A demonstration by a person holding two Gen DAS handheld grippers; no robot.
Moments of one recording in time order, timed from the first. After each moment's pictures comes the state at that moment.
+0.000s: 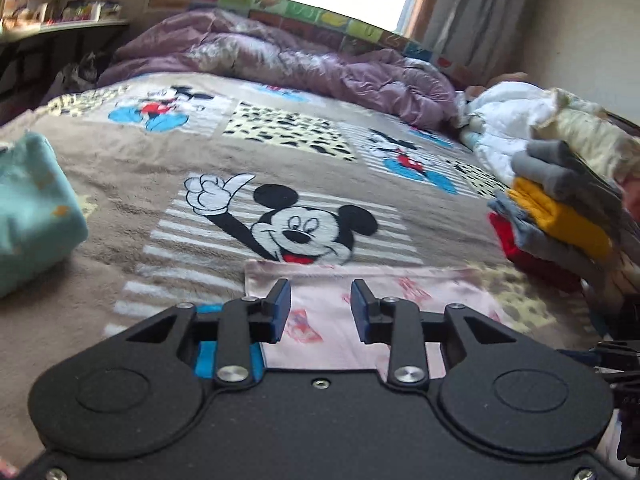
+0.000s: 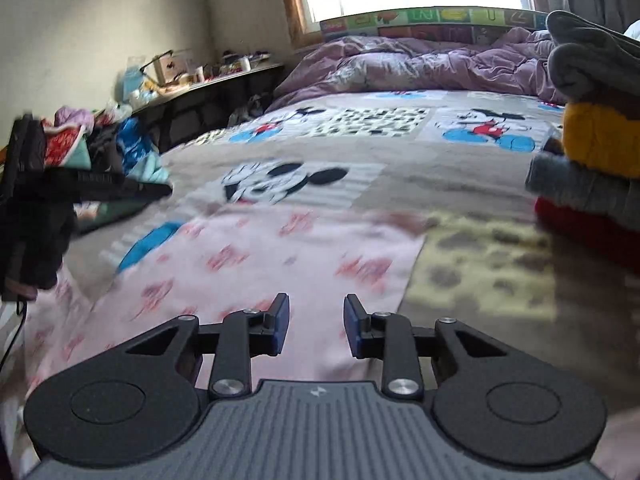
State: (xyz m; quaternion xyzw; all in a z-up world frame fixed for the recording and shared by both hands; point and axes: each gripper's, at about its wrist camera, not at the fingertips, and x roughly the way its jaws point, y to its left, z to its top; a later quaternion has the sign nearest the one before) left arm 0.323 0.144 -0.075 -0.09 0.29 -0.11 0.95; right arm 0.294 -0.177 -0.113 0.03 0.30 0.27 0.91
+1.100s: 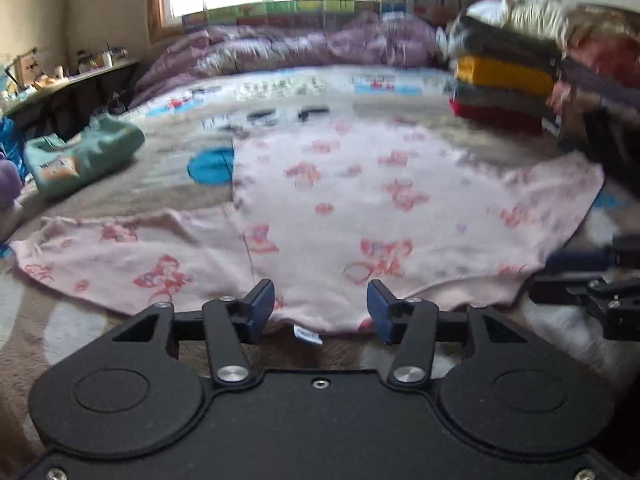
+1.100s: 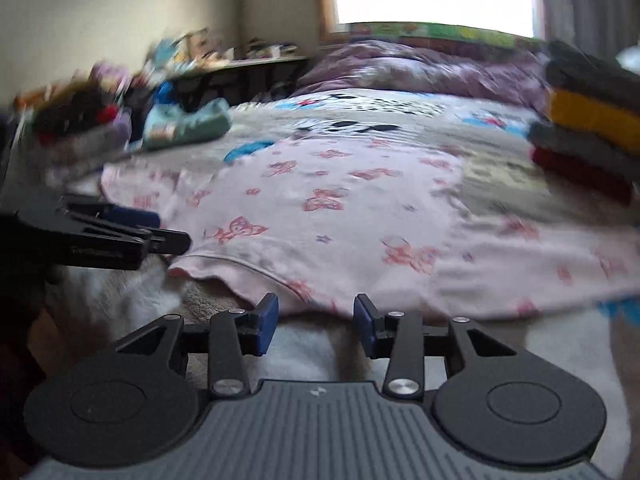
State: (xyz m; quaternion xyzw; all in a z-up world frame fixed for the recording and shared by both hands) left arm 0.099 0.049 -0.132 0.03 0.28 -0.05 0.96; right arm 0.090 -0.160 -0.143 0.02 0.28 0.25 0.93
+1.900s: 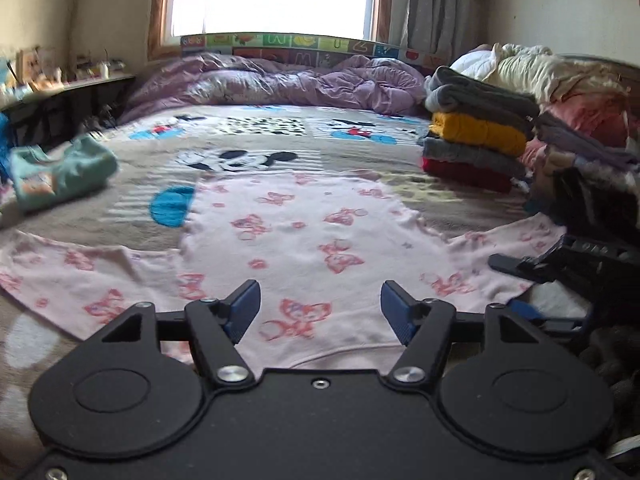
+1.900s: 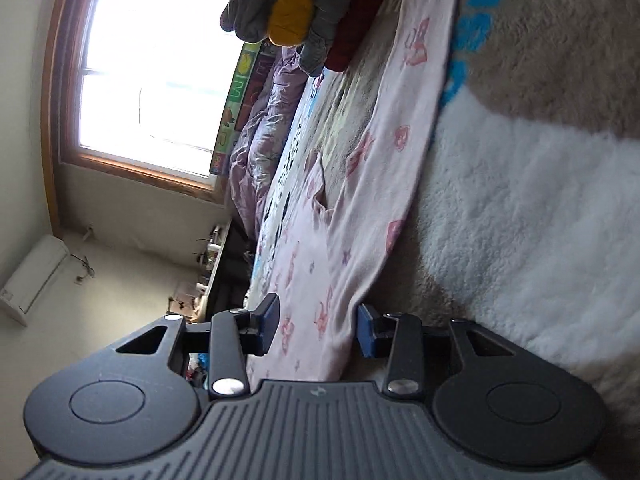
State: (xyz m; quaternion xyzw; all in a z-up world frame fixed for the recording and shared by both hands) left arm 0.104 0.013 -0.110 -0.04 0.25 -0.08 0.96; right arm 0.132 -0.257 -0.220 0.57 0.25 0.16 0.77
